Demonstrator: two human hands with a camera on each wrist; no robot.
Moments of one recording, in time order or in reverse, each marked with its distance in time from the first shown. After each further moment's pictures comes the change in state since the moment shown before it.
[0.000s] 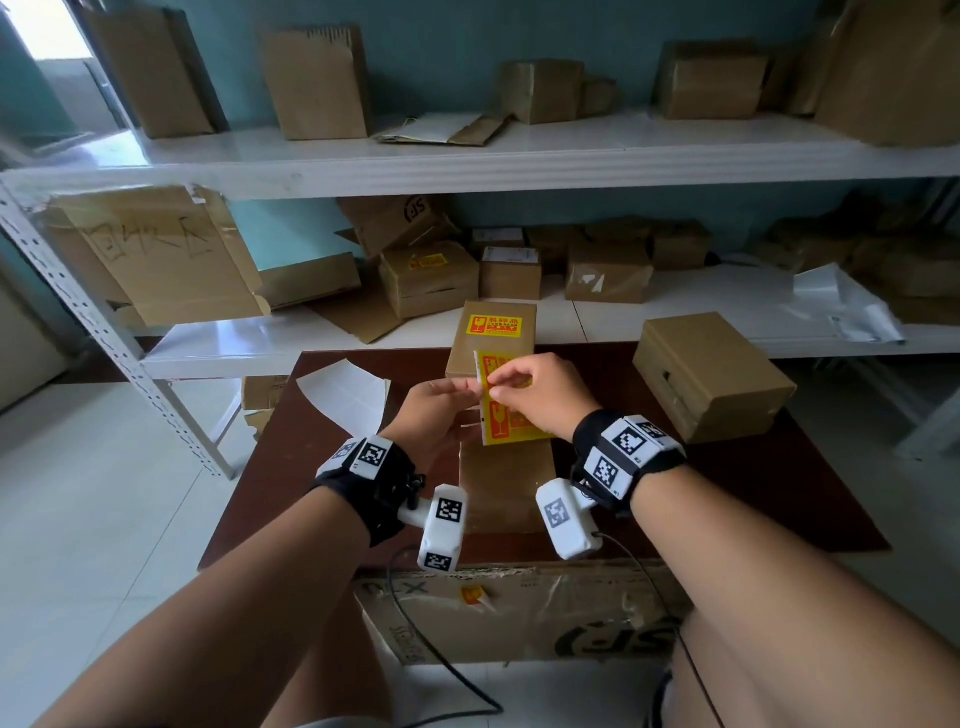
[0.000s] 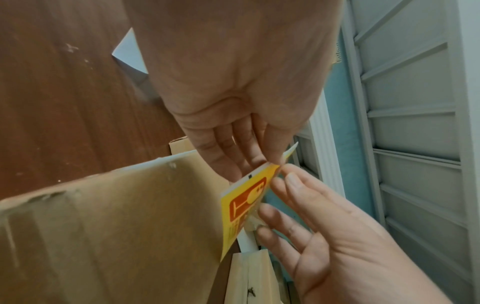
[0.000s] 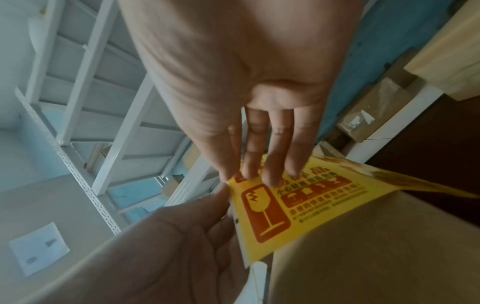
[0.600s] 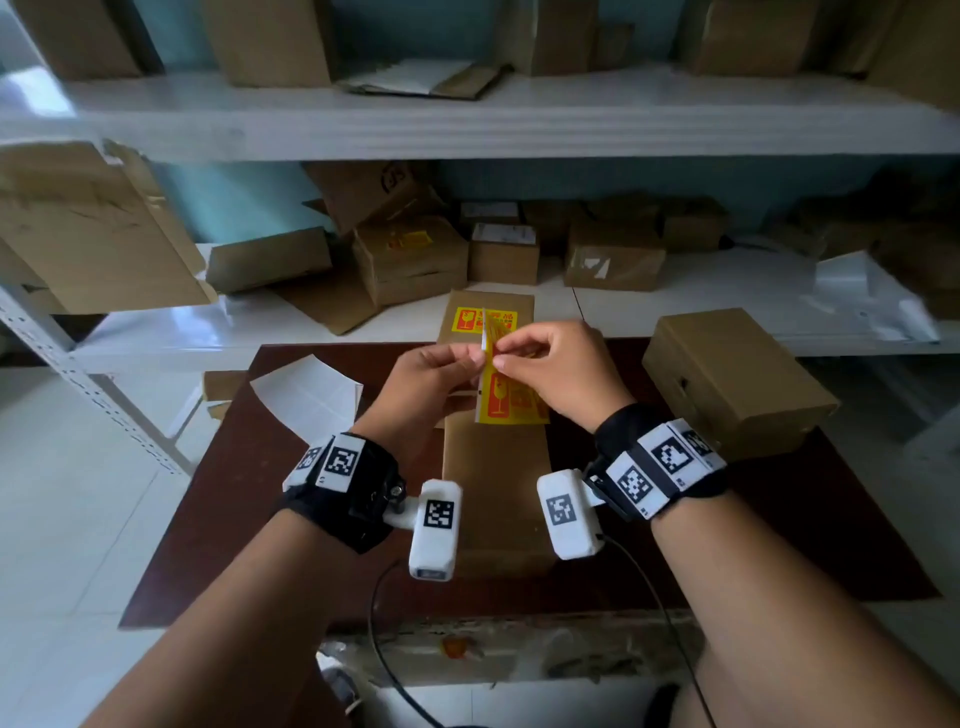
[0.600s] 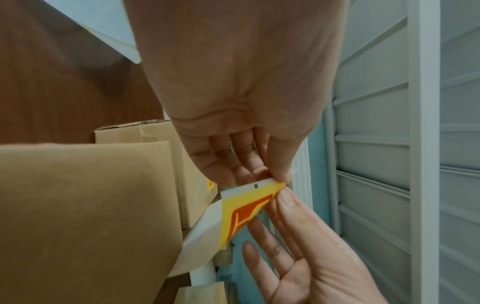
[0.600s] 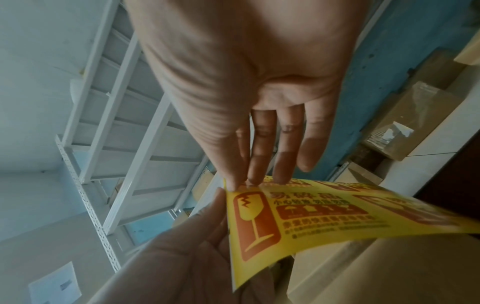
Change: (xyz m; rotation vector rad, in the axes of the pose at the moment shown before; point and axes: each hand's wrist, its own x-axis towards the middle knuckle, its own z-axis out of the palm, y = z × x) left_hand 0.059 0.016 0.003 0.030 -0.092 0.169; right_hand 0.051 0.013 -0.017 0.055 0.120 -0.061
